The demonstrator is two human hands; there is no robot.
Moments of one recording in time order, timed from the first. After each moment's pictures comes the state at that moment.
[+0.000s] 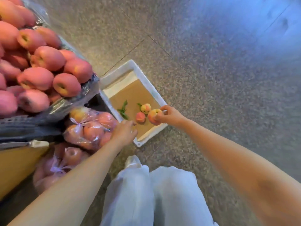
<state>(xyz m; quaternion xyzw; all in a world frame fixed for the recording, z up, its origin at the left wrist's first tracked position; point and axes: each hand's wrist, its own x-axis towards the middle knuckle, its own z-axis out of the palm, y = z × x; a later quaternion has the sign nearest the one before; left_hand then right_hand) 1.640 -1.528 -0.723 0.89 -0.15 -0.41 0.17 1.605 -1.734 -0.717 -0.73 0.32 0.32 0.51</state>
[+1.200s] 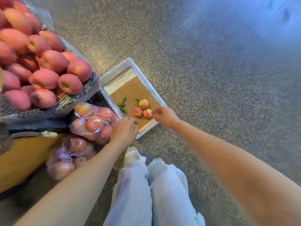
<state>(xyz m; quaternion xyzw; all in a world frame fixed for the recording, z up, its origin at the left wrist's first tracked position) 1.602 -1.556 -0.656 0.91 -0.17 -0.33 0.16 1.577 -1.738 -0.676 -0.80 0.27 0.31 0.43</state>
